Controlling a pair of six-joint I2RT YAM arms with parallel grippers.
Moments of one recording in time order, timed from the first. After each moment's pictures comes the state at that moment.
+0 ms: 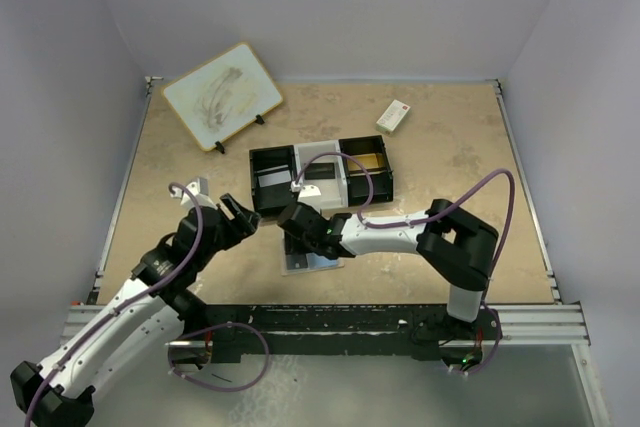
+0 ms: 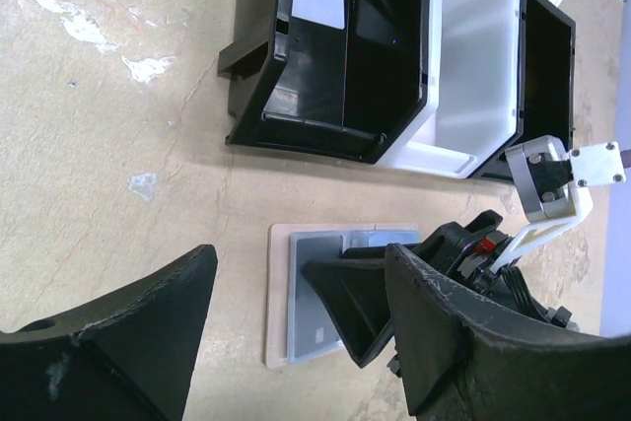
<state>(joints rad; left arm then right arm) -0.60 0.55 0.47 -0.49 -0.30 -0.97 1.14 1.83 1.07 -0.19 0.36 0.85</state>
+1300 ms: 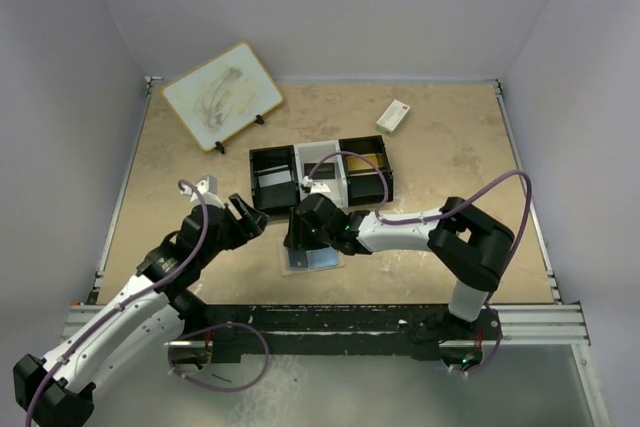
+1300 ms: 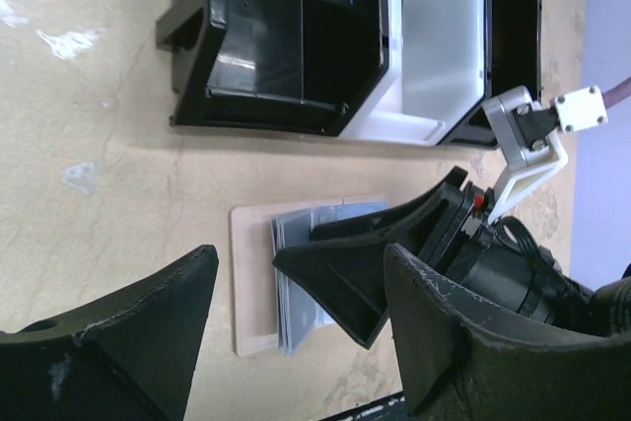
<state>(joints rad) -0.60 0.58 0.46 -0.42 -0.20 -0.96 1.05 1.76 0.94 0.00 0.15 0.84</state>
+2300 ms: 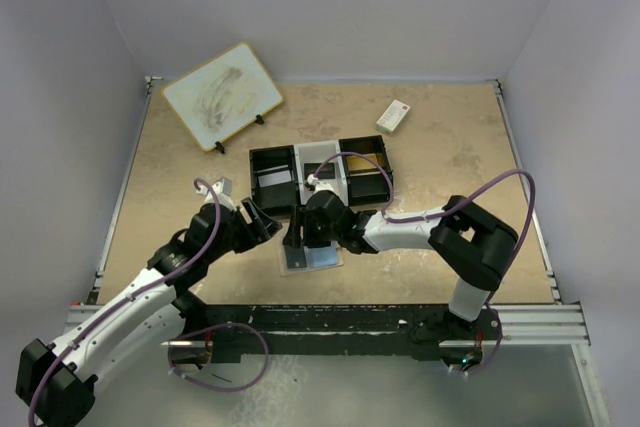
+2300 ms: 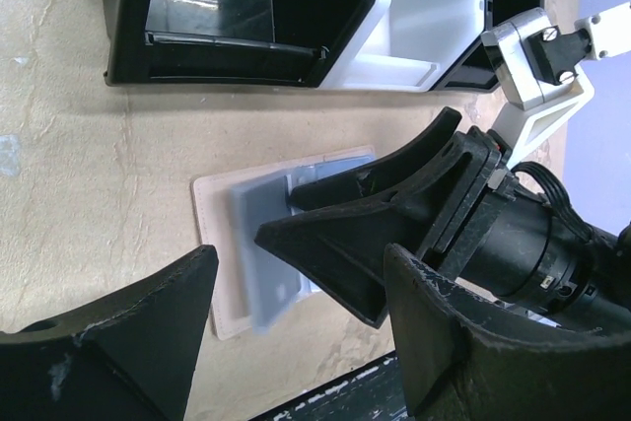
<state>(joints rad) -0.60 0.67 0.40 -0.29 -0.03 -0.95 1.01 1.75 0.86 0.14 0.01 0.85</state>
